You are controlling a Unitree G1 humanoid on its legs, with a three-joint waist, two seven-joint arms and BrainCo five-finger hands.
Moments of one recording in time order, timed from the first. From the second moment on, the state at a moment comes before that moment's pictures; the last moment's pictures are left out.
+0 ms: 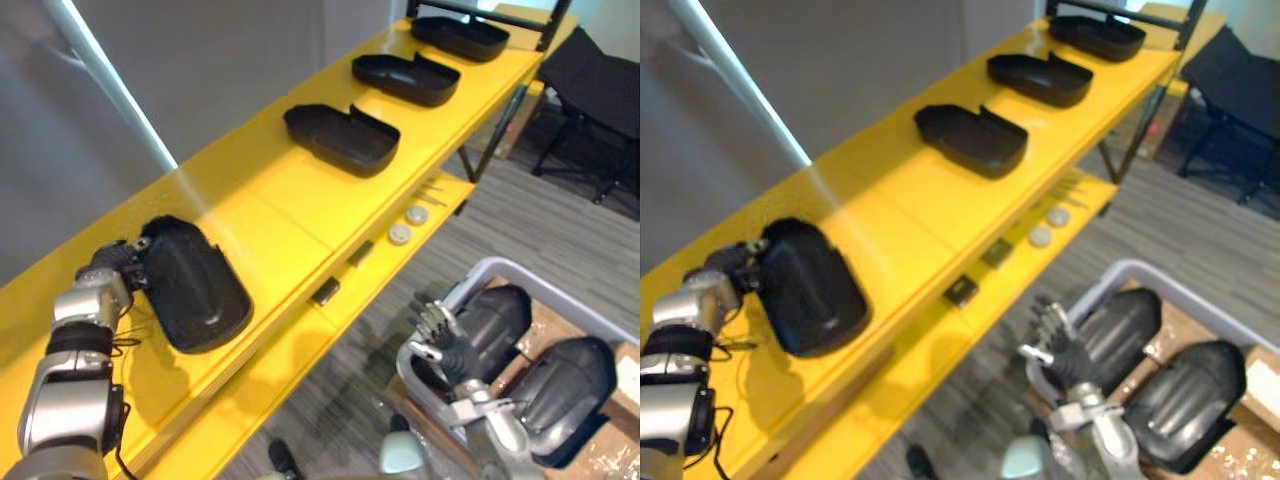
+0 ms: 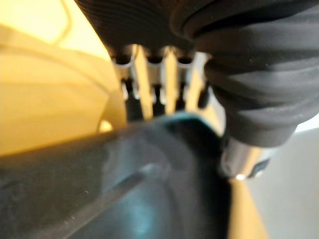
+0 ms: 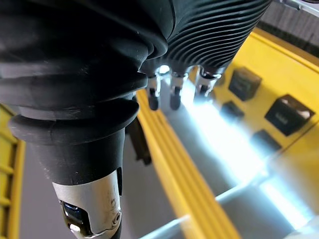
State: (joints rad) left arm -0.66 0.70 0.07 0.84 -0.49 0.41 0.22; right arm 0.33 -0.20 0.06 -0.10 0.48 -0.18 0.26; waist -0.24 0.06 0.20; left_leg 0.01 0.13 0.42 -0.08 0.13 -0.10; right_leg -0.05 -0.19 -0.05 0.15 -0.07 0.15
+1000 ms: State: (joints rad) left arm -0.69 0.68 0.22 0.33 -0.13 -0.18 0.70; right arm 0.22 -0.19 0.06 -0.13 0.44 -0.46 0.13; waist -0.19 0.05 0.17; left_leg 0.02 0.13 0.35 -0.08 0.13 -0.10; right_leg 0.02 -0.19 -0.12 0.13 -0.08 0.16
